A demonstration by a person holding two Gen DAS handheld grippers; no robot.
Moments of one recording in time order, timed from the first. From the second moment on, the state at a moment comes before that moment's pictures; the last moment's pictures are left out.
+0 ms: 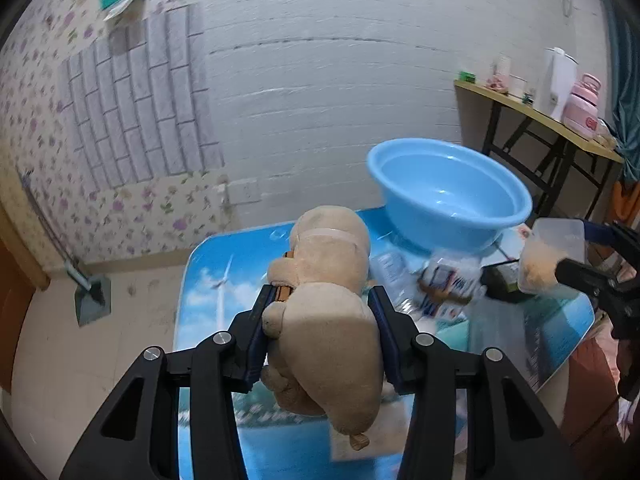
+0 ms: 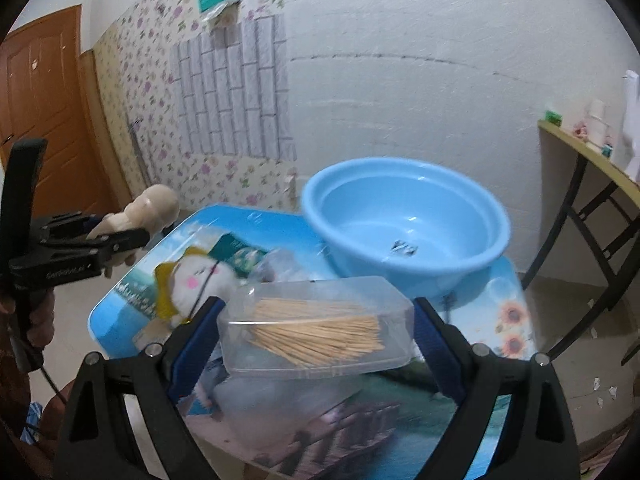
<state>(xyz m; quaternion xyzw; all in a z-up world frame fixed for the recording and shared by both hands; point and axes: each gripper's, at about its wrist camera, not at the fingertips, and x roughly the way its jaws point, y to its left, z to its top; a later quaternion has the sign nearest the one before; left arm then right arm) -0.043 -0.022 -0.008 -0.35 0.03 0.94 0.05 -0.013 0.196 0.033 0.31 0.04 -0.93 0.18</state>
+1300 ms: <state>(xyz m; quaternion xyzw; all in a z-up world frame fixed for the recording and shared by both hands) -0.158 0.112 -0.012 -0.38 0.07 0.92 0.11 -0.121 0.257 0.019 0.32 0.02 -0.93 0.15</state>
